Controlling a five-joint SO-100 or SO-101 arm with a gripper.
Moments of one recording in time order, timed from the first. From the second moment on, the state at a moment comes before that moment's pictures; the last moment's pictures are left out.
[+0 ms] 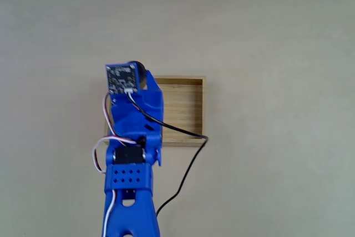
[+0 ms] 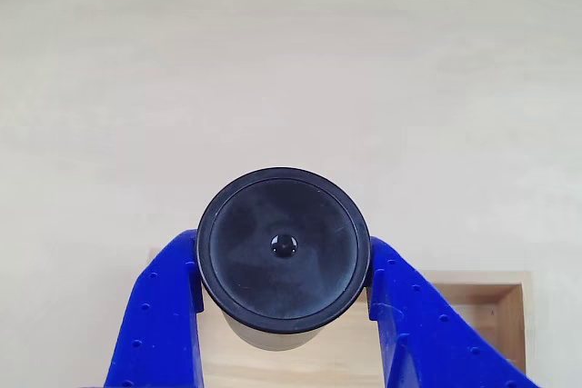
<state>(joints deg) -1.9 -13.4 32.8 18.1 6.0</state>
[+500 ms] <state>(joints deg) 0.2 -18.9 44.2 14.1 6.0</state>
